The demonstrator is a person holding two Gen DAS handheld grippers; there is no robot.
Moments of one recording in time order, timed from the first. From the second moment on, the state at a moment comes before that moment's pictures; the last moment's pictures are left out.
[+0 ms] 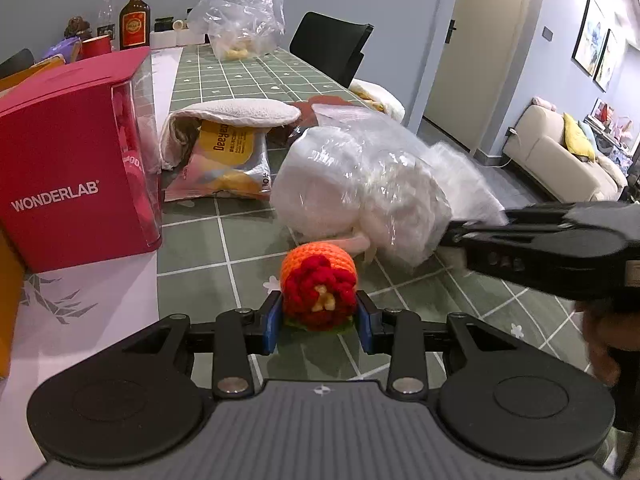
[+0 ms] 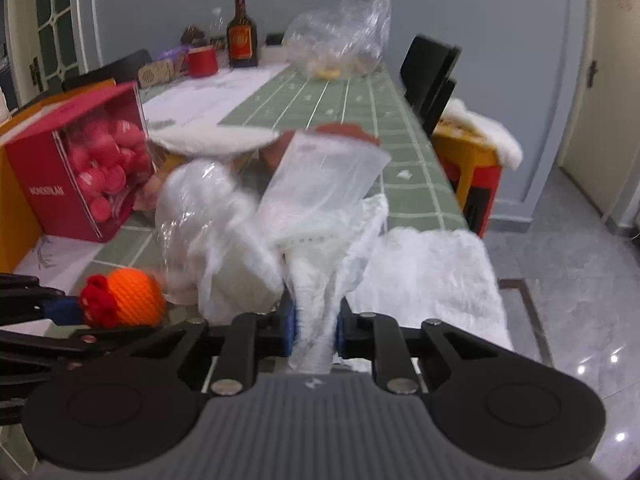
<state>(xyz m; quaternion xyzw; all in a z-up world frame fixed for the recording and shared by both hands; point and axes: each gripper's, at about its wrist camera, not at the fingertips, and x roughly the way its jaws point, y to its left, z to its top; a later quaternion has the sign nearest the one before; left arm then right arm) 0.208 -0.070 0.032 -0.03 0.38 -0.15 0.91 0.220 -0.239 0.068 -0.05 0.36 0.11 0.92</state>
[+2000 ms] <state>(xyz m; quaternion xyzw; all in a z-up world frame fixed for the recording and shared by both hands) 0.168 0.006 0.056 -0.06 0.36 -0.10 0.93 0.159 -0.222 0.124 0.08 0.30 0.19 0.93</state>
